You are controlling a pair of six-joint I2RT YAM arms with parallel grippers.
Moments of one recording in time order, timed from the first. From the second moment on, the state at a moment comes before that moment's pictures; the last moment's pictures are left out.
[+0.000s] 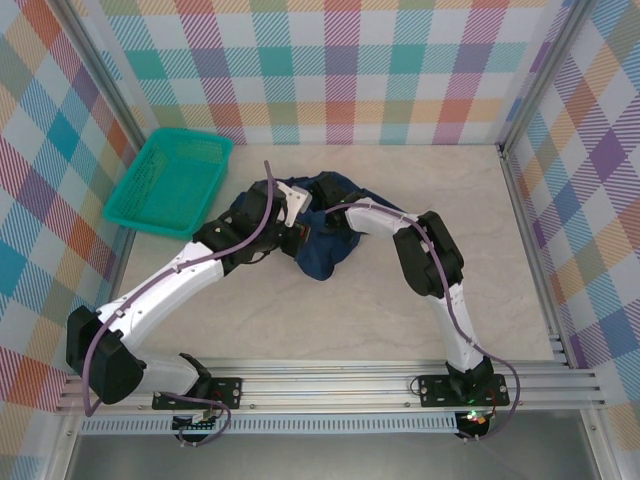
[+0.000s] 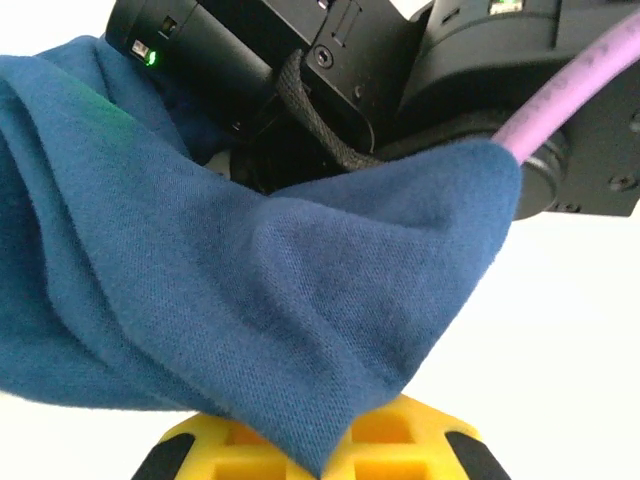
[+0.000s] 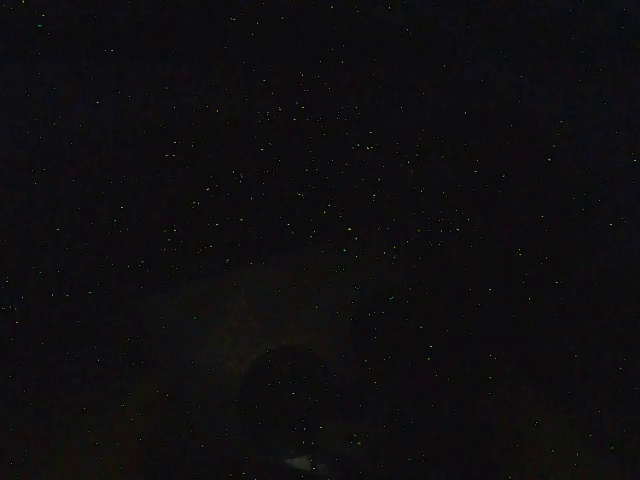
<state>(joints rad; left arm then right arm) -0.66 1.34 1.20 -0.57 0.05 -0.16 0.66 2.26 1.72 -0.48 0.14 -0.10</state>
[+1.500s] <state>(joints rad) -0.65 1.24 1.46 -0.57 -0.06 -0.20 0.70 2.29 1.80 -0.69 0.11 -0.21</state>
